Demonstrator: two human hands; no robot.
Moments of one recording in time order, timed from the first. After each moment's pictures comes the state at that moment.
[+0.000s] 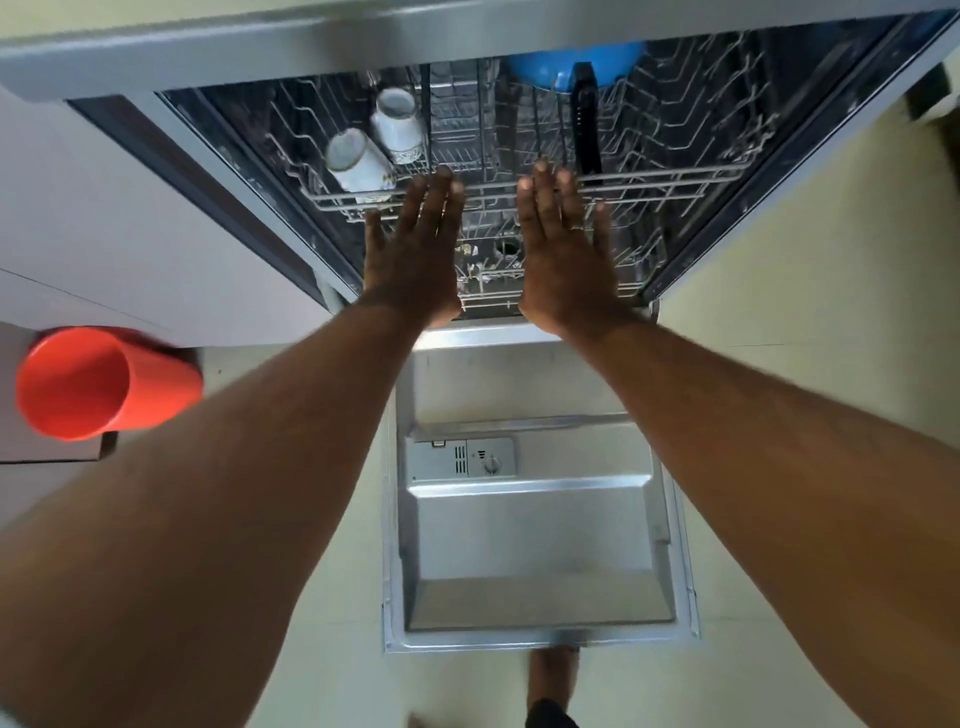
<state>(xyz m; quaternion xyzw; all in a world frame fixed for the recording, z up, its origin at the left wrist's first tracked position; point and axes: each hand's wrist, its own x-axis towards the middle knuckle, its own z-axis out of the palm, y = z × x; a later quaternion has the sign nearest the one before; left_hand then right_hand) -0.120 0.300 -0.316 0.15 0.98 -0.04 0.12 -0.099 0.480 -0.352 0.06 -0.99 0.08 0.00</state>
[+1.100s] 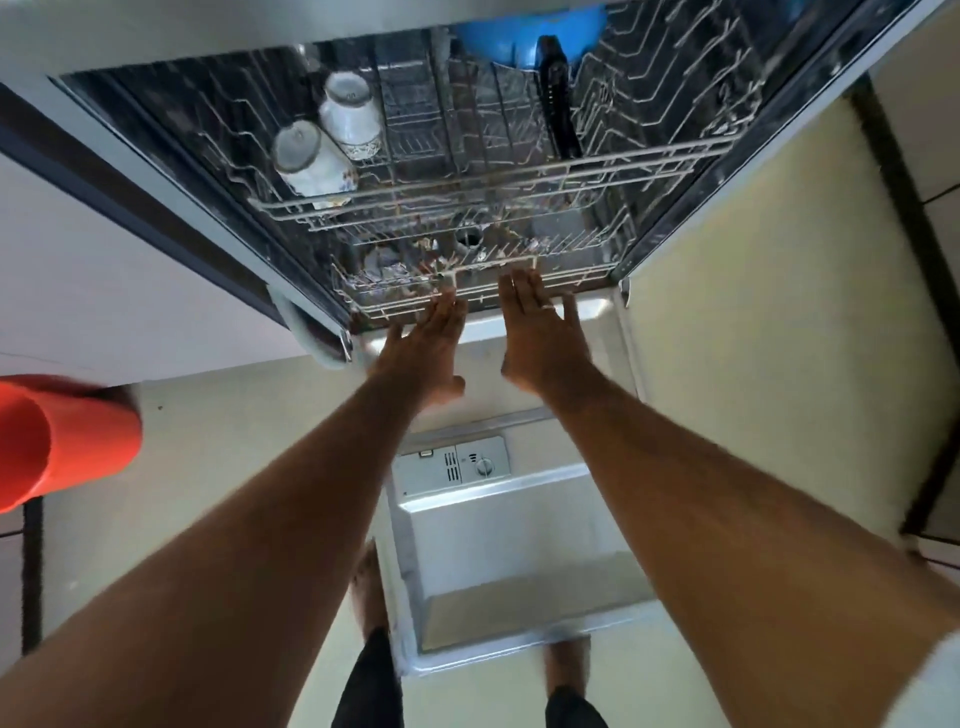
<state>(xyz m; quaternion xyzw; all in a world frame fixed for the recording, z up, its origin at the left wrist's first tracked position) -0.083 0.282 -0.401 0.25 0.92 0.03 0.29 -0.053 0.452 -0.406 0.00 -0.98 0.07 -0.19</state>
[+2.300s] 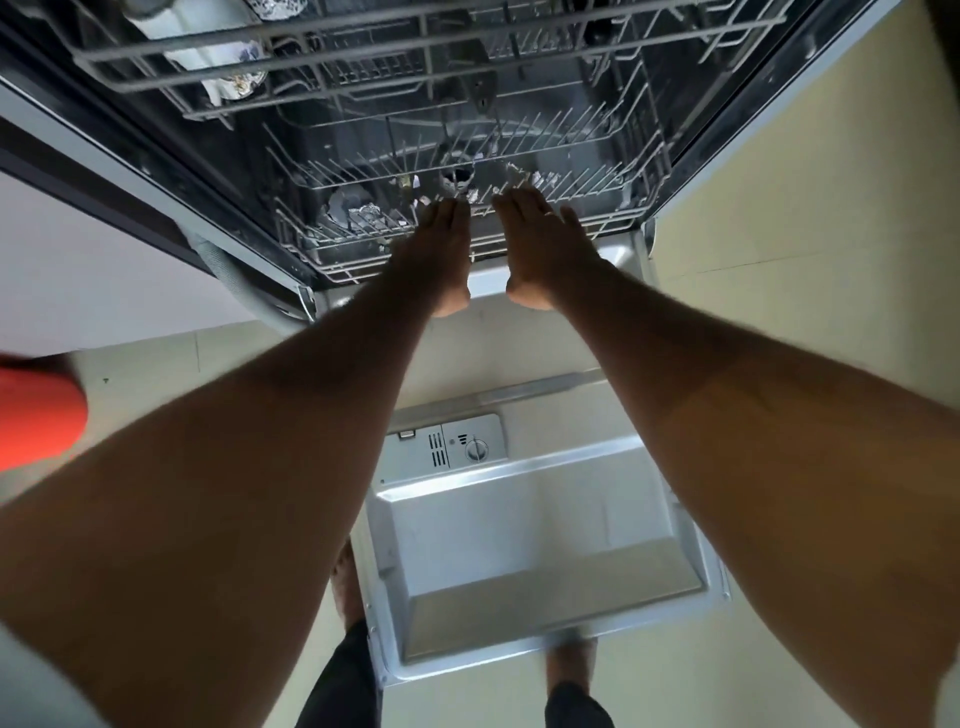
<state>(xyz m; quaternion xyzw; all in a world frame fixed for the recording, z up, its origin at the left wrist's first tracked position) -0.151 0.339 -0.512 0.22 0.94 0.06 0.24 -0.119 0.491 -0.507 0.02 -0.98 0.08 -0.17</state>
